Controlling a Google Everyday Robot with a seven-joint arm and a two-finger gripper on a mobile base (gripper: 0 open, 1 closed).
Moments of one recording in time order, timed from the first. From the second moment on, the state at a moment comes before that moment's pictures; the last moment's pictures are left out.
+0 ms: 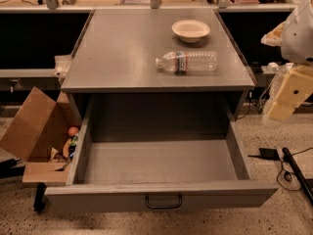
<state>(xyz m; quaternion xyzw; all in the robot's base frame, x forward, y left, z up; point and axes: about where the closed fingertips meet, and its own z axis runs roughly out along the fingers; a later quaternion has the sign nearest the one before) 0.438 -0.215 0.981 -0.60 0.78 -0.04 0.17</state>
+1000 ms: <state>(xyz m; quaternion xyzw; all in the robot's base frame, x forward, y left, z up) 0.516 -0.195 0.971 -0.66 0.73 -0.02 0.19</state>
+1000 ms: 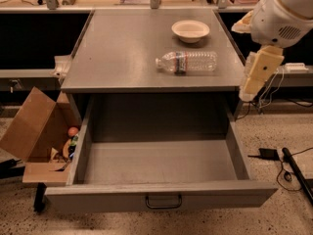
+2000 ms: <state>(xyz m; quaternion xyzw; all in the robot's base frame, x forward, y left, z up) 0.613 -0.171 0.924 -0.67 0.71 0.04 0.21</state>
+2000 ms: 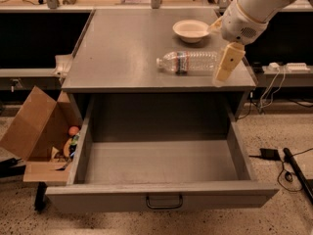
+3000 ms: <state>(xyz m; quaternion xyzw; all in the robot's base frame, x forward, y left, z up) 0.687 -0.164 0.871 -0.61 0.76 0.05 0.21</state>
